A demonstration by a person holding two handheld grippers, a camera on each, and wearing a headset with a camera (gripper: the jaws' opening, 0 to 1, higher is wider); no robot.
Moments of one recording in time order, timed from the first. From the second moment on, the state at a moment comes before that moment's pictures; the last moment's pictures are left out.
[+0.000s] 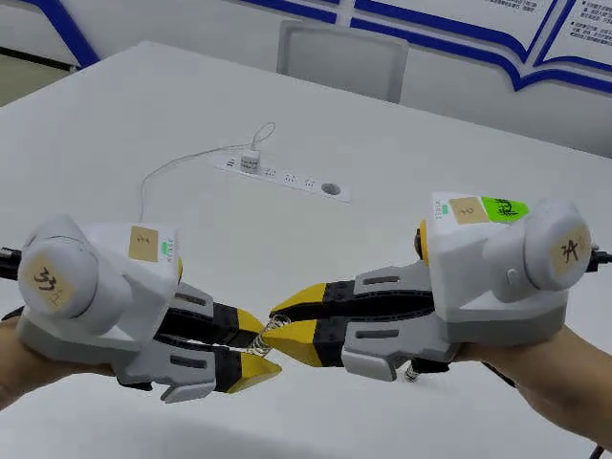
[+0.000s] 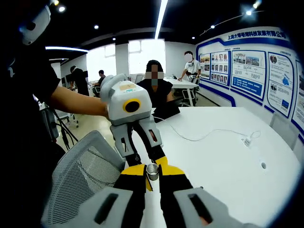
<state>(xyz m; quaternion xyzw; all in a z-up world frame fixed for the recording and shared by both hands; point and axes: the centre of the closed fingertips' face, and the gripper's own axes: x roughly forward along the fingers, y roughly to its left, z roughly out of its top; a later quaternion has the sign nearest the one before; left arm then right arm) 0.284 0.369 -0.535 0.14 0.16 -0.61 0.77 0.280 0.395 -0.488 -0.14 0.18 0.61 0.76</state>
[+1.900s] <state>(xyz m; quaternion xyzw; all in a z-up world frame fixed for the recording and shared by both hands) 0.324 0.434 -0.560 0.07 0.22 -0.50 0.83 0.390 0.367 -0.549 -0.17 0.25 0.50 0.81</state>
